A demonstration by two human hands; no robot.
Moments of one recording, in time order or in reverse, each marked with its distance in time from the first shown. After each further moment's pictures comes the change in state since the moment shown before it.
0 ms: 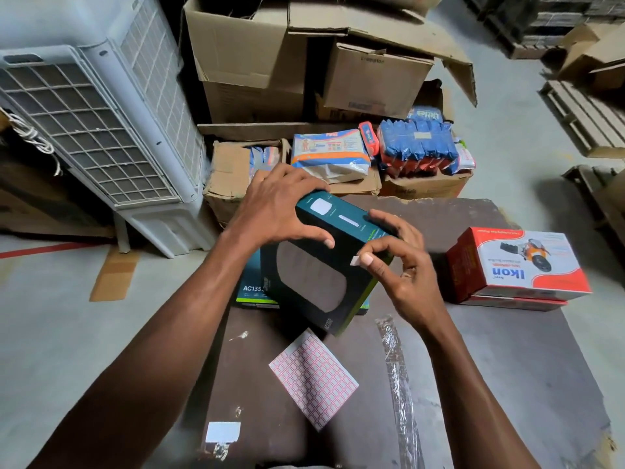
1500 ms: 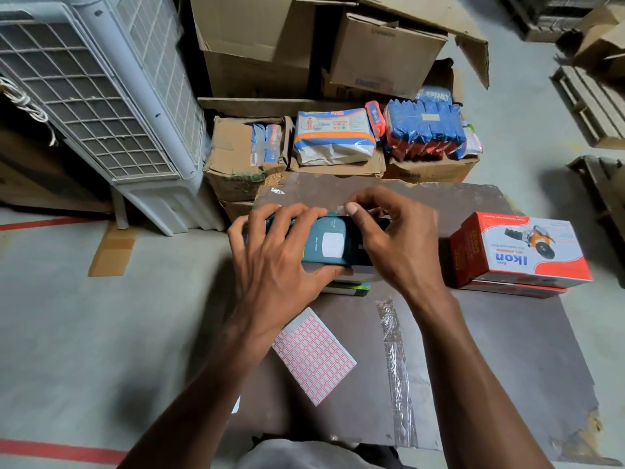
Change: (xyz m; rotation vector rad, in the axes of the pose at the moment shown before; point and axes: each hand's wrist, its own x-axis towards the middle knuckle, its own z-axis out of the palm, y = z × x) left_hand -0.116 0.085 0.017 0.028 0.453 -0.266; right_hand 0.017 -0.061 0.022 -0.350 0.112 -0.053
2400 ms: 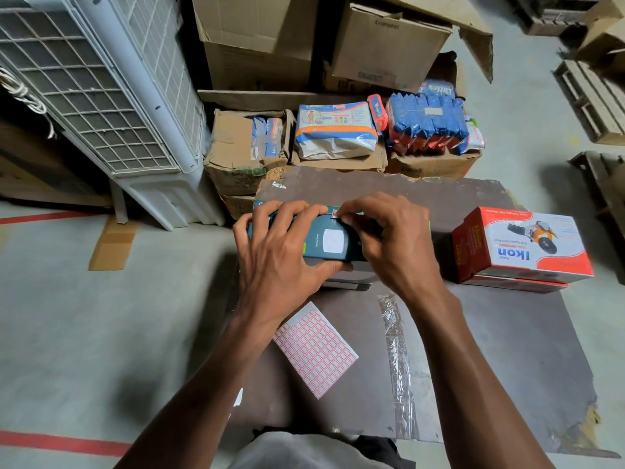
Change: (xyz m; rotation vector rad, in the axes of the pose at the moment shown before) left_hand -0.003 -0.008 0.010 -0.038 -0.041 -0.040; right_hand -0.006 0.016 0.010 -0.161 -0.103 -0.147
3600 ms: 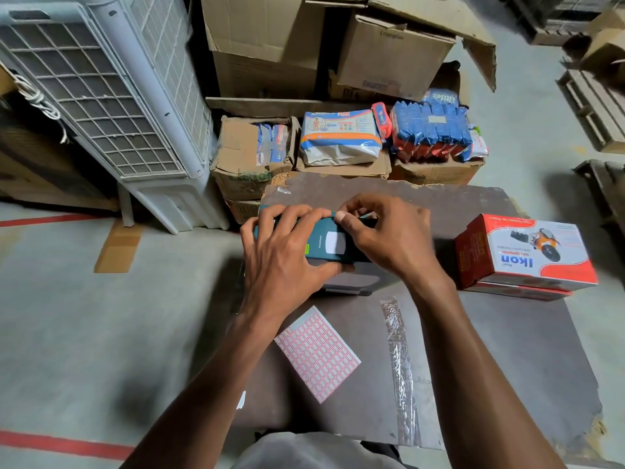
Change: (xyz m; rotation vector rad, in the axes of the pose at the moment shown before) left_hand 0.002 -0.007 0.004 -0.021 -0.010 0.004; right_hand 0.023 -0.016 -0.005 -0.097 -0.155 0.242
